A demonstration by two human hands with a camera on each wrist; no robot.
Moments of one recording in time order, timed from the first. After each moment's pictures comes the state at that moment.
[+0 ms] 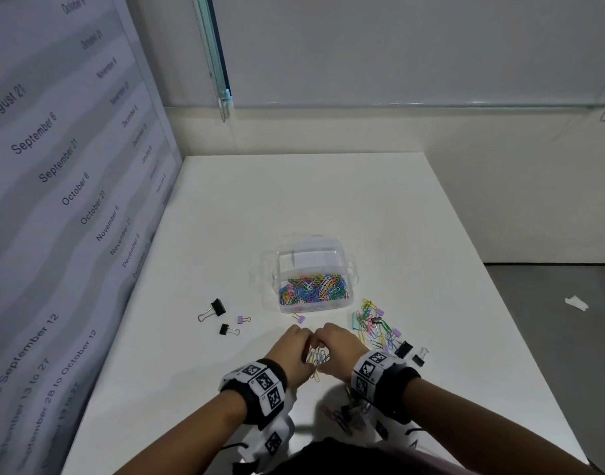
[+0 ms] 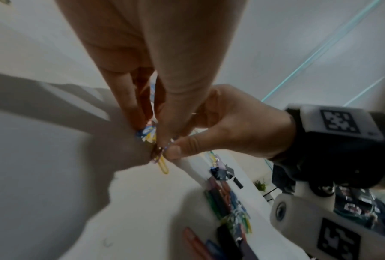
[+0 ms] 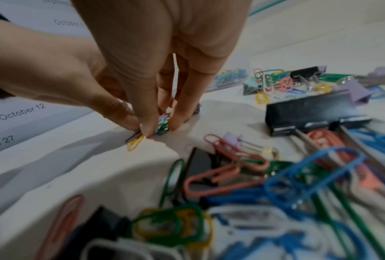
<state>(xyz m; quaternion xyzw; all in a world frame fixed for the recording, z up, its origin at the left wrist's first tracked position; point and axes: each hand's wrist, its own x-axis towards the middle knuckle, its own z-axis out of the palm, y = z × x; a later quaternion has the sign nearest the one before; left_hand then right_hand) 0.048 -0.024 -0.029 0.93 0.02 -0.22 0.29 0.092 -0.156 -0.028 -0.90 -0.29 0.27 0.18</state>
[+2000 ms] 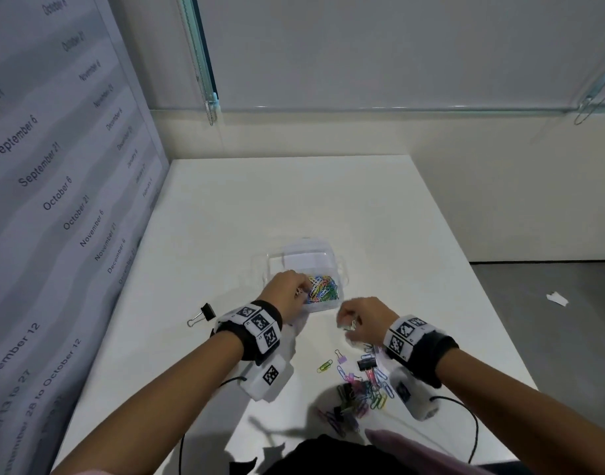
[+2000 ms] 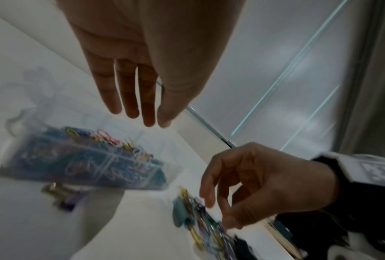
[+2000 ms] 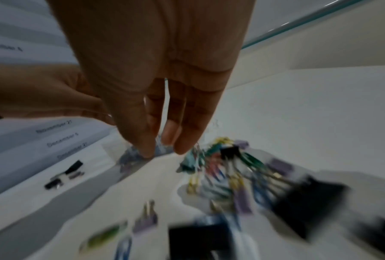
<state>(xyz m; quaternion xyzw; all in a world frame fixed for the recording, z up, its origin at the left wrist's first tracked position) 0.119 -0.008 0.031 0.94 0.00 -0.11 0.32 0.137 -0.208 0.021 -0.91 -0.26 0.26 0.20</state>
